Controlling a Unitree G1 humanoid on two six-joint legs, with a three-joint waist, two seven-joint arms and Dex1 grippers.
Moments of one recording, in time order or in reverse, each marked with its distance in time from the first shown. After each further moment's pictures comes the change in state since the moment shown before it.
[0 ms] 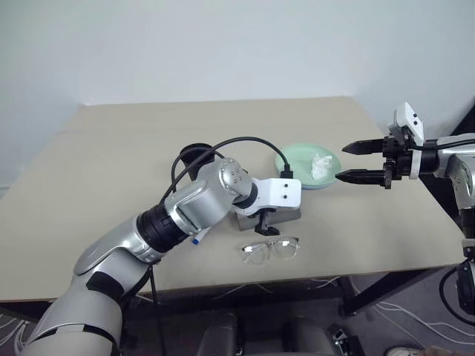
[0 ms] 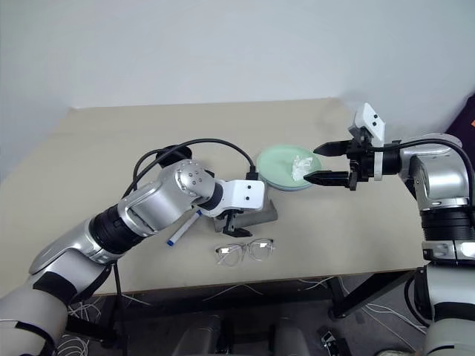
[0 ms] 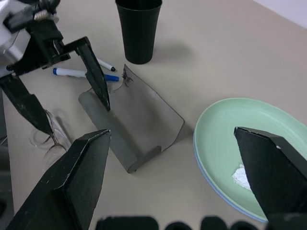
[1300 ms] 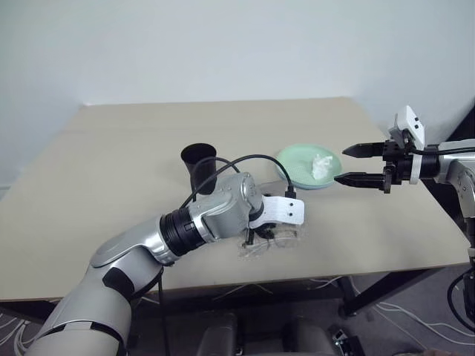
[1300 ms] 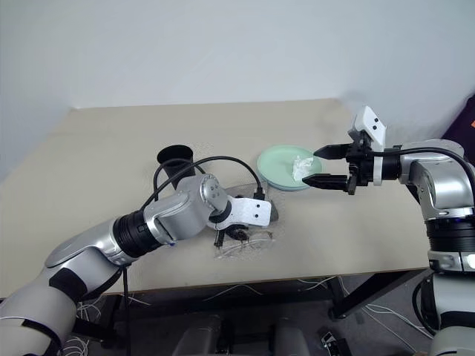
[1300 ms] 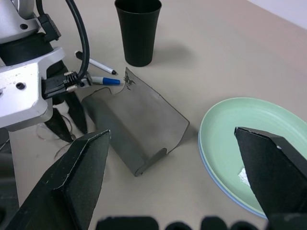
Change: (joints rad) left arm -0.022 -0.056 -0.134 0.047 0.087 0.152 -0.063; right arm 0.049 -0.020 0.000 -0.102 0.060 0.070 -0.079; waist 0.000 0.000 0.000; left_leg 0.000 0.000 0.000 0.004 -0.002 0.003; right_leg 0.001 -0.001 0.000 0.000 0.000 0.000
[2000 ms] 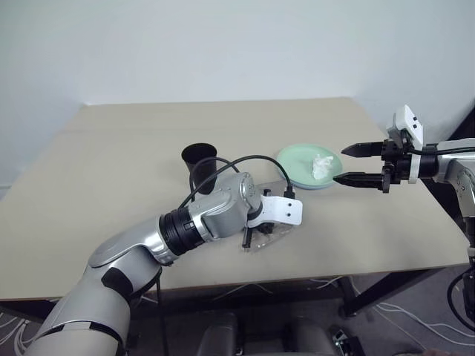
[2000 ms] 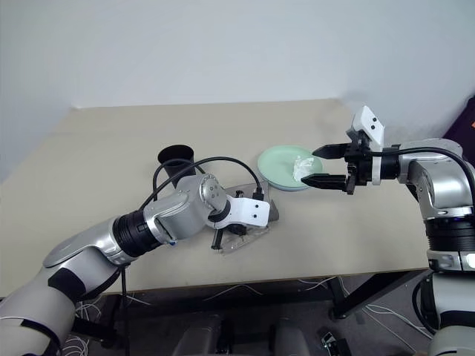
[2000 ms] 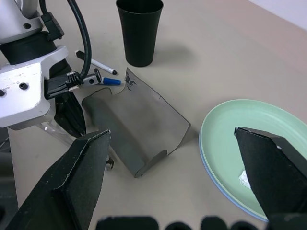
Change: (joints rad) left arm 0.000 0.010 -0.003 0.032 0.033 -0.089 -0.001; right arm -0.007 0.001 0.011 0.002 -0.001 -0.004 -0.003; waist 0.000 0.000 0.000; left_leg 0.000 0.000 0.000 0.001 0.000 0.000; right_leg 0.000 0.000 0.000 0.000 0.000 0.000
